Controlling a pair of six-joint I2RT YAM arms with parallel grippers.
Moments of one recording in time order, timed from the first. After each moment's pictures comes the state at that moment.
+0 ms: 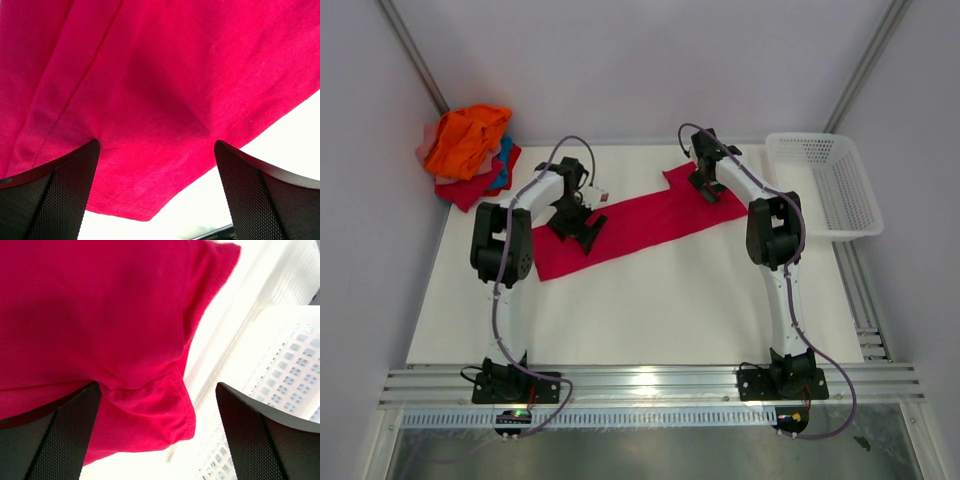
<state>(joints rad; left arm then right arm) -0.25 2.17 1.71 -1.05 0.18 0.36 0.28 2.40 2.07 -0.74 0.47 -0.46</state>
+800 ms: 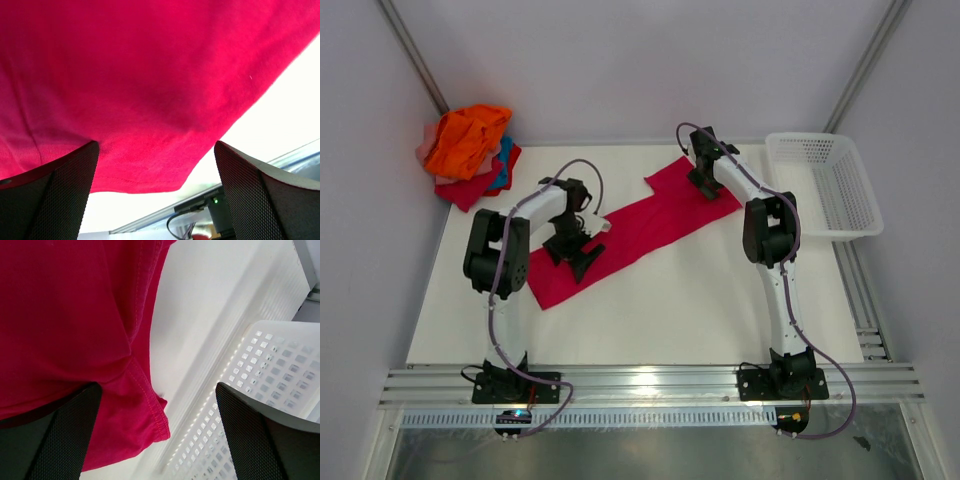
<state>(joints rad) -0.28 2.05 1.49 -1.15 0.16 0.47 0.28 2.46 2.15 -0.73 0.50 -0.50</state>
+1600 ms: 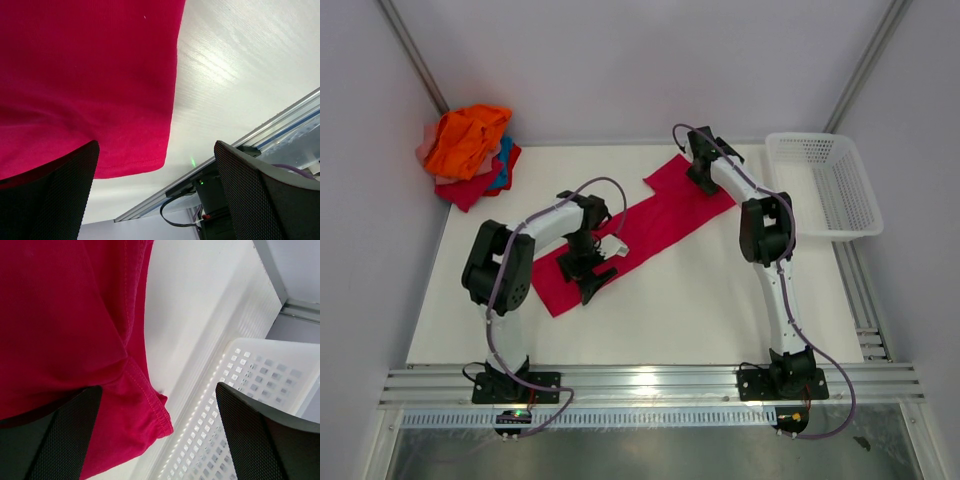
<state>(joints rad) -0.47 1.93 1.36 -1.21 0.19 0.50 0.29 2.51 2.19 -0.65 0.55 -0.57</state>
